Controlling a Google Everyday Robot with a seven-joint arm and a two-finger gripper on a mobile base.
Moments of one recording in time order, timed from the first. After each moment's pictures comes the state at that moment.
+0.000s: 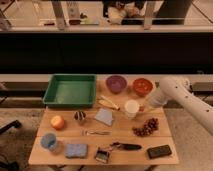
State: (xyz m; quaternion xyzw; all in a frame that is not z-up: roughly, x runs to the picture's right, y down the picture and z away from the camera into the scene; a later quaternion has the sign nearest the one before) arm 0.254 0.097 0.831 -0.23 -0.11 0.02 0.97
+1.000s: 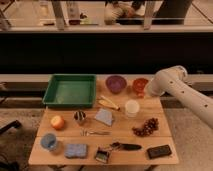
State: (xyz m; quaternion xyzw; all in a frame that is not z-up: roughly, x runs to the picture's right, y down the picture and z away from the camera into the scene) arm 0.243 0.032 0.816 -0.15 -0.06 0.03 0.99
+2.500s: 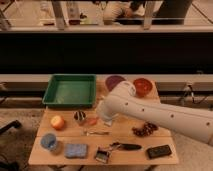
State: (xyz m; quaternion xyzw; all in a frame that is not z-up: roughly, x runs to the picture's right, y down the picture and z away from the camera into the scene) arm -0.052 0.144 0.720 -0.20 -0.24 -0.19 0.93
